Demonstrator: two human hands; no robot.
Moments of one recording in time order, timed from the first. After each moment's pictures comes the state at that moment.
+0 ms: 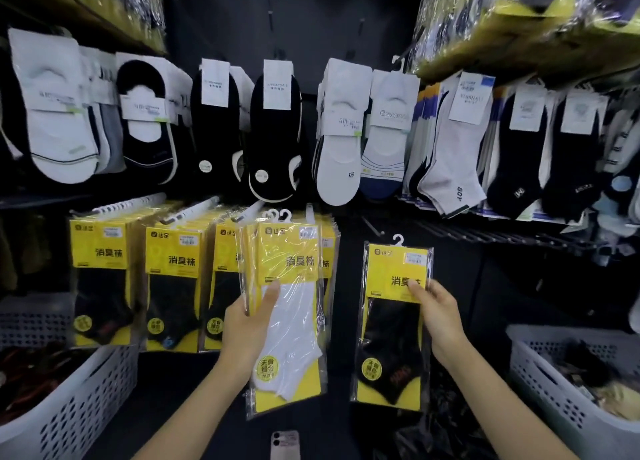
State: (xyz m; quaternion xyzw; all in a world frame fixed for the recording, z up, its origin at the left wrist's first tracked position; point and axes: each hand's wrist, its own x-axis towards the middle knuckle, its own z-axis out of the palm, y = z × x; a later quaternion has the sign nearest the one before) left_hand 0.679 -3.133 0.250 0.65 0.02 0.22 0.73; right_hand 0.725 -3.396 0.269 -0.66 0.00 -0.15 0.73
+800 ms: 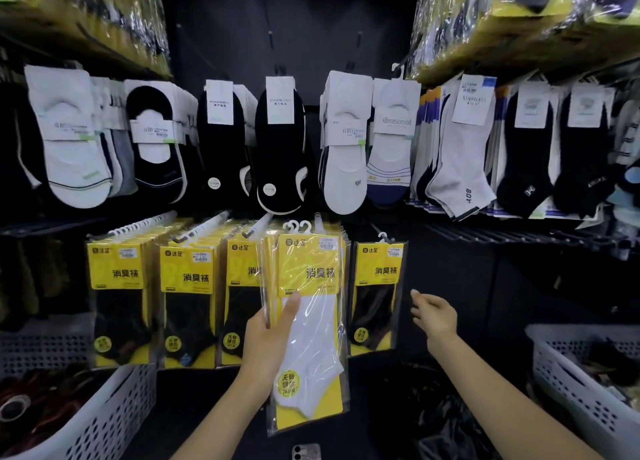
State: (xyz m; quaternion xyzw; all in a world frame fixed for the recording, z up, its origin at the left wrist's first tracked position) left_hand 0.673 -3.138 0.260 0.66 0.01 0.19 0.73; right_hand 0.782 -3.383 0.243 -0.63 0.18 -0.16 0.74
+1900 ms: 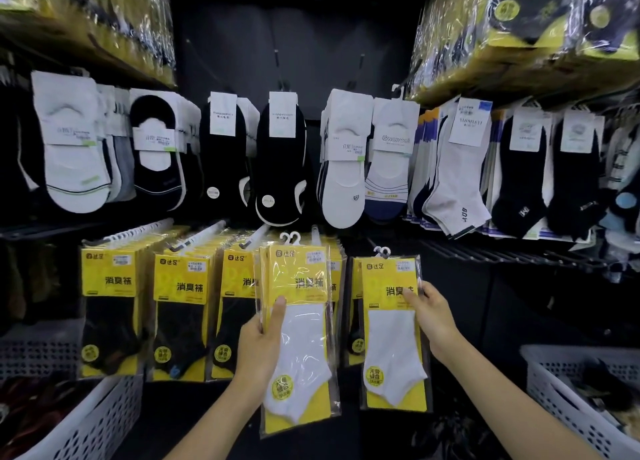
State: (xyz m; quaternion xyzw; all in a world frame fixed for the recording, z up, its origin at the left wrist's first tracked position) left_hand 0.689 -3.134 0.258 0.66 -0.01 0.21 0.72; right_hand 0.764 -3.385 0.283 -0.68 -0.02 -0.15 0.72
